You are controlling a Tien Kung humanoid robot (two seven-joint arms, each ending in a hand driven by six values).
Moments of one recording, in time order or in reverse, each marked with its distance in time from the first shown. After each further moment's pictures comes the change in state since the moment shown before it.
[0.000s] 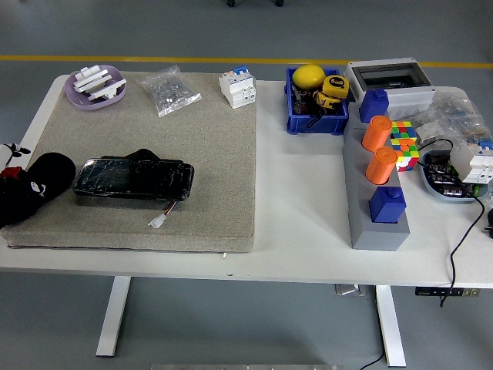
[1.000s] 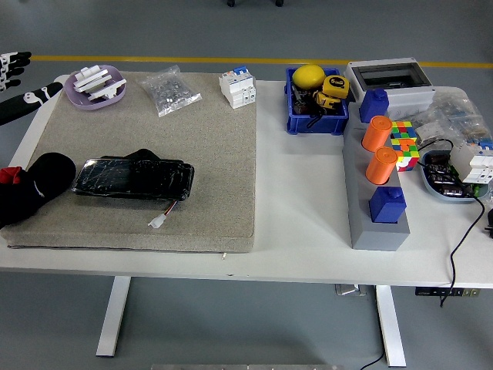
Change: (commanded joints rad) left arm 0.056 -0.169 -0.295 -0.314 -0.469 0.076 -0.219; right arm -0.023 0.019 -0.002 -0.011 0.023 0.001 -0.005
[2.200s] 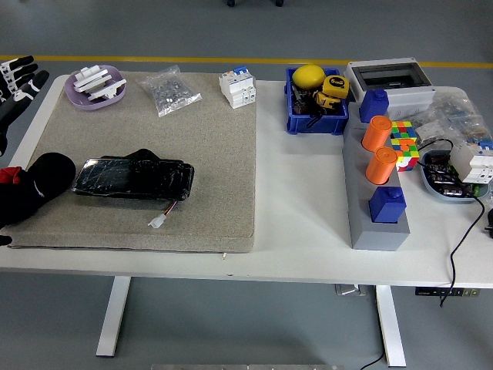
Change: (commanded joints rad) left arm 0.073 -0.080 -0.041 -0.042 -0.215 -0.003 -0.019; right arm -0.024 0.049 -0.096 -0.049 0.353 -0.010 -0.014
